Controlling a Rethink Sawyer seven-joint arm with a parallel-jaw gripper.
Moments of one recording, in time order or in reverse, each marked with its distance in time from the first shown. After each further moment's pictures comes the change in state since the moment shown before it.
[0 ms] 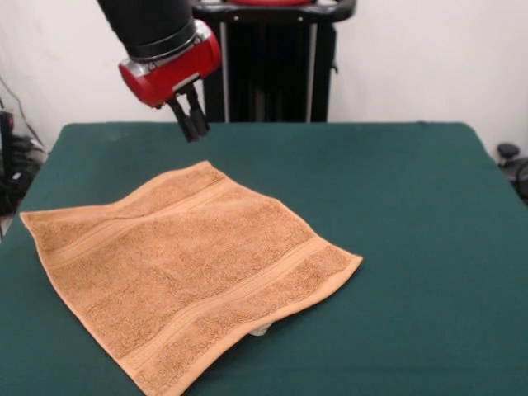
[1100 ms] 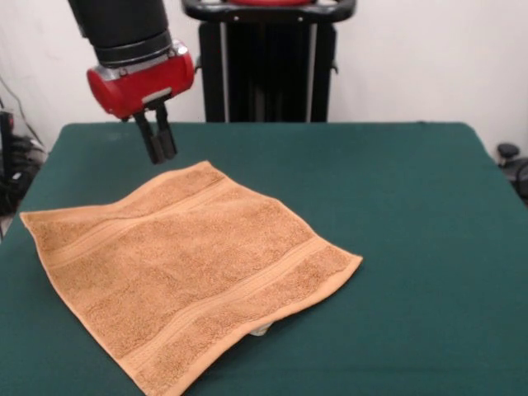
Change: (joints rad) arm -0.073 0.003 0.079 -0.002 -0.127 -0.170 0.000
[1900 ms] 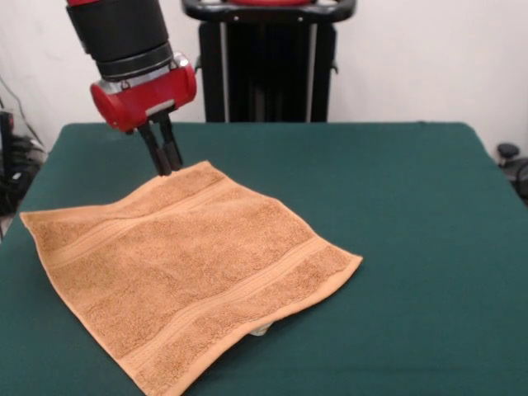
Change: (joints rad) arm -0.026 0.051 0.035 0.002 -0.007 -0.023 0.000
